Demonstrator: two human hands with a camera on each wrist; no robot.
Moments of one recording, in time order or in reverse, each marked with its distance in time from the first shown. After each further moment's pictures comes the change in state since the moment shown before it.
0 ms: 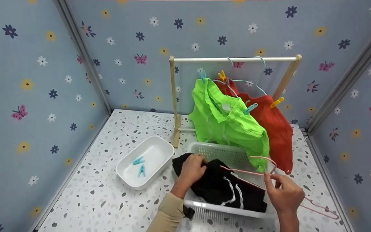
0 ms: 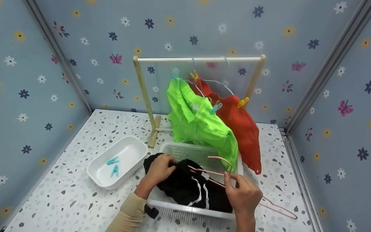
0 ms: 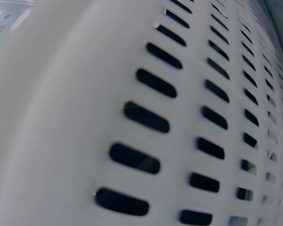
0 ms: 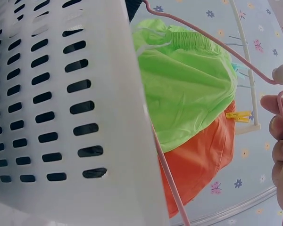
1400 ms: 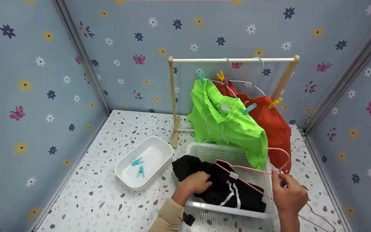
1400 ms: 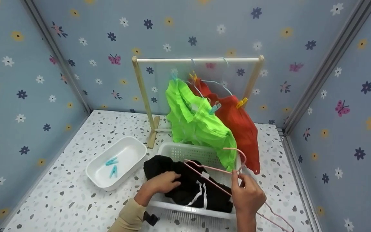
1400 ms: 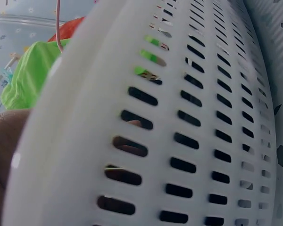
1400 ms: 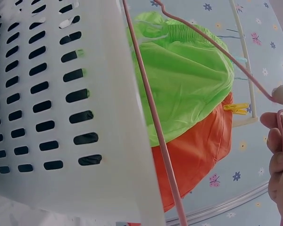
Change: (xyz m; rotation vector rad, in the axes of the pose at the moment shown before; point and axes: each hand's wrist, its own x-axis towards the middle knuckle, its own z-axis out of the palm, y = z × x) left_hand -0.025 0.024 -0.001 -0.008 -0.587 0.025; right_hand -0.001 0.006 -0.005 -0.118 0.038 0.175
